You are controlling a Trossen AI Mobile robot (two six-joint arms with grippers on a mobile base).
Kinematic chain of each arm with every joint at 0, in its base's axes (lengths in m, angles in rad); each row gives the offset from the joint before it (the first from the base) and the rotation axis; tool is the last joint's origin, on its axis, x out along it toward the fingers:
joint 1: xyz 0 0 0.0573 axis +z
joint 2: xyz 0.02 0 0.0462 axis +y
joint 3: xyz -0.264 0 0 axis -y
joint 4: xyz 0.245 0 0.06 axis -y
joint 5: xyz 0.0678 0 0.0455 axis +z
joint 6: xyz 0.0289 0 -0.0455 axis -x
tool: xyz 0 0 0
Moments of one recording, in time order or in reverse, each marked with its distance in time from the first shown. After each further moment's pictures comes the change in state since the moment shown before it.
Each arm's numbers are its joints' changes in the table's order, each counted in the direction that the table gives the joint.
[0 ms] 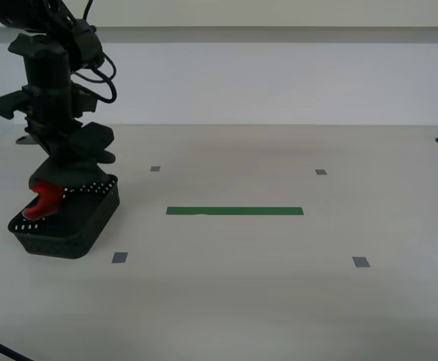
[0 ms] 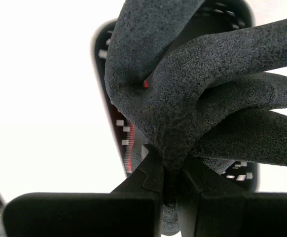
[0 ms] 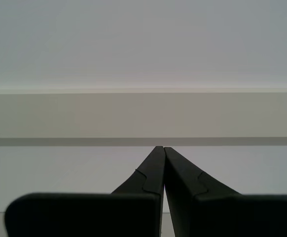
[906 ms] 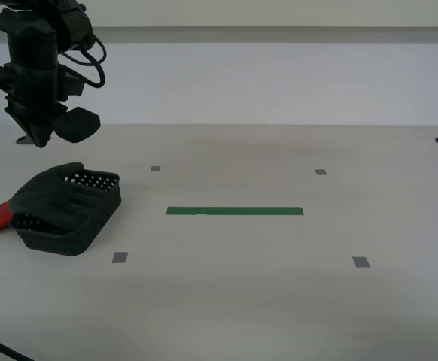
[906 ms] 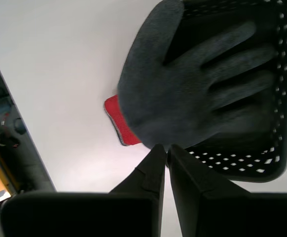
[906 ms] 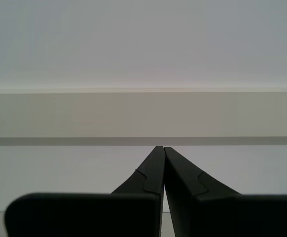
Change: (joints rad) arm 0 0.000 0.000 0.000 -0.003 0.000 0.000; arm 1 0.009 -0.091 -0.004 -0.072 0.084 0.006
